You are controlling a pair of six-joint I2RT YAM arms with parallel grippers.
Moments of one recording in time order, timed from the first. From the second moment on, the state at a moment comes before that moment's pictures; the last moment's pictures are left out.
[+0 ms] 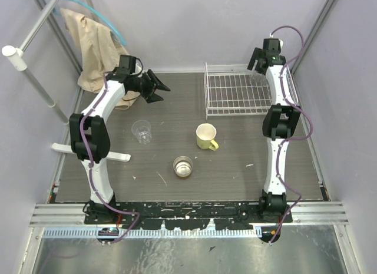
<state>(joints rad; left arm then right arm) -0.19 2.01 1.77 -0.62 0.59 -0.92 -0.04 2.53 2.58 -0.74 0.20 0.26</state>
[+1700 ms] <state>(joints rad) -0.04 1.63 1.44 -1.08 0.04 -0.65 0.06 1.90 1.97 -0.57 0.23 0.25</state>
